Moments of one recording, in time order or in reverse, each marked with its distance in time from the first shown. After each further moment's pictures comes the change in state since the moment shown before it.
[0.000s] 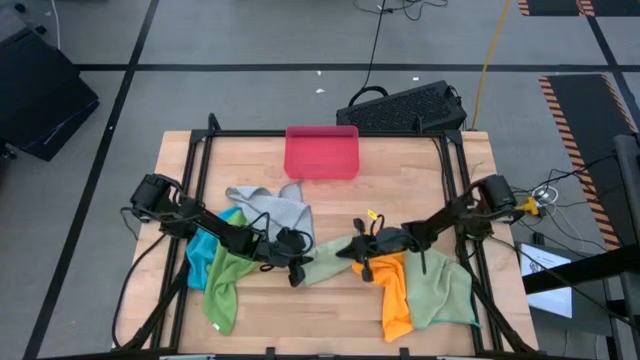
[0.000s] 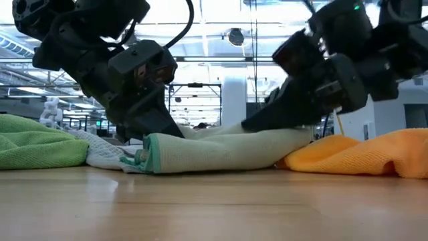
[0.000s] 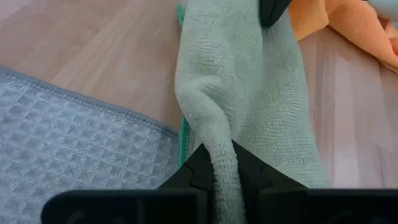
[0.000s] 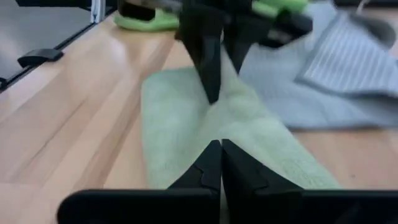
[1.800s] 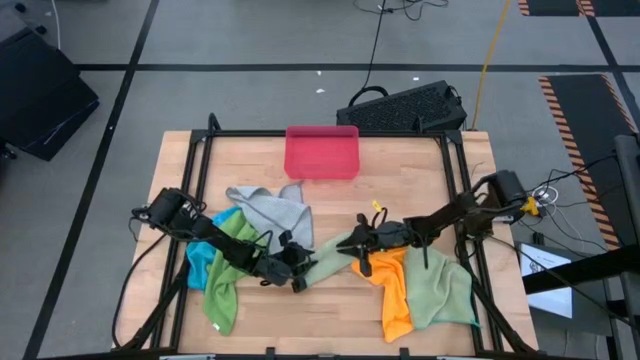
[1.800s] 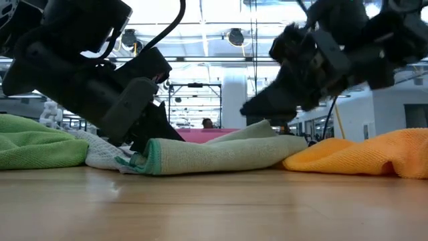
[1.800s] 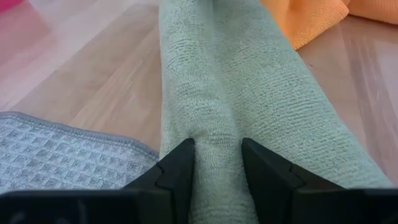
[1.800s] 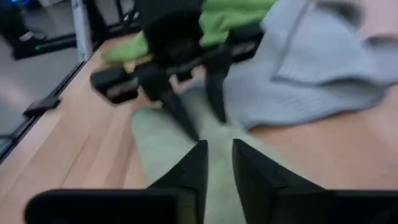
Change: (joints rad) left arm -0.113 0.173 0.002 0.173 -0.304 0.198; right arm -0.018 -0.123 0.000 -0.106 0.051 0.190
